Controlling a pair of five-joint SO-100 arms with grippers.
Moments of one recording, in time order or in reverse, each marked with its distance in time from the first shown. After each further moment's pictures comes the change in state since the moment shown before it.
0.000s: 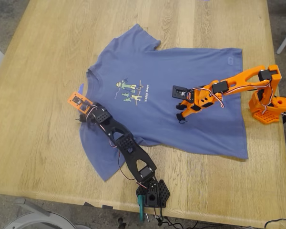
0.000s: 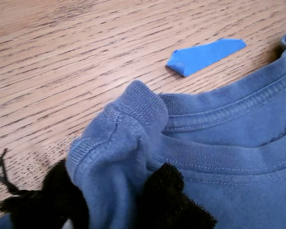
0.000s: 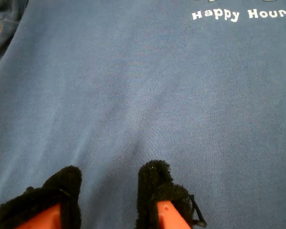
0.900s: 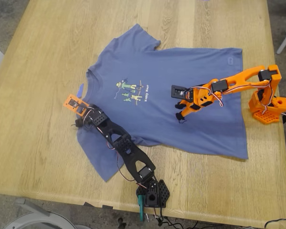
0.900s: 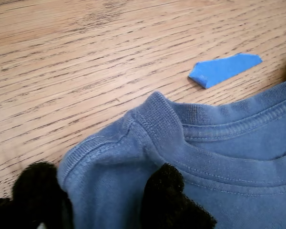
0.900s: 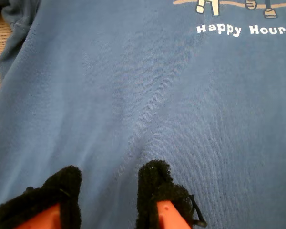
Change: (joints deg) arm 0 -3.4 6.5 2.1 -1.9 -0.7; arm 1 -0.4 -0.2 -4.5 5.3 -1.9
